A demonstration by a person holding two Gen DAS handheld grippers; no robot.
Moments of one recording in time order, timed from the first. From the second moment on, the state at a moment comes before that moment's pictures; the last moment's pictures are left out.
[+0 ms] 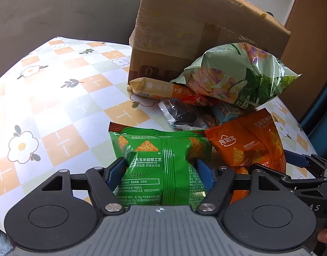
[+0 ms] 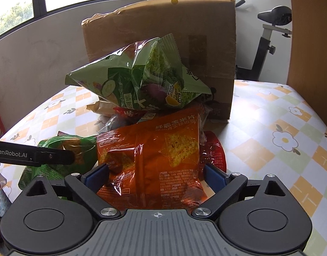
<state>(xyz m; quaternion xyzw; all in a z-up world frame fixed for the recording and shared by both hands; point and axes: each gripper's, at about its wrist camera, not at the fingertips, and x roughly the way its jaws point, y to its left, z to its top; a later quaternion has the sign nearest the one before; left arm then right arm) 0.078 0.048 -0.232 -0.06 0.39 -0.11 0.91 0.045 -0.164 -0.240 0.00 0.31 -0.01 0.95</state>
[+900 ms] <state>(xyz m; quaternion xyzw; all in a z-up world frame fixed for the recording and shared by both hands) 0.081 0.043 -0.238 -0.04 0.41 -0.12 0.90 0.047 -0.167 -0.253 0.01 0.30 -0.01 0.95</state>
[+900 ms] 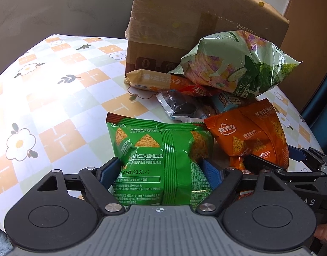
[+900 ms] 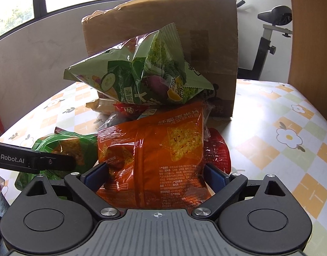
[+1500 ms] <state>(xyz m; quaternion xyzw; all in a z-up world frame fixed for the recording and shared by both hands) 0.082 0.041 -0.241 -0.04 0.41 -0.12 0.90 0.046 -0.177 -0.253 0.04 0.30 -0.01 0.95</state>
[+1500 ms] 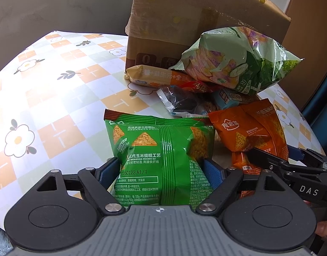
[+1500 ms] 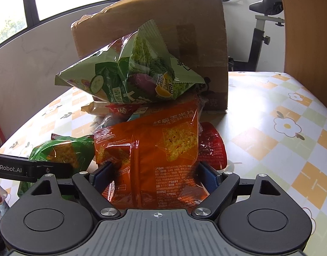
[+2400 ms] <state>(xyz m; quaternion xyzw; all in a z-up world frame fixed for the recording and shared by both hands) 0.084 0.116 -0.178 -0.11 0.32 -0.01 0.94 0.013 -0.248 -0.187 0.09 0.24 -0.13 0.96</state>
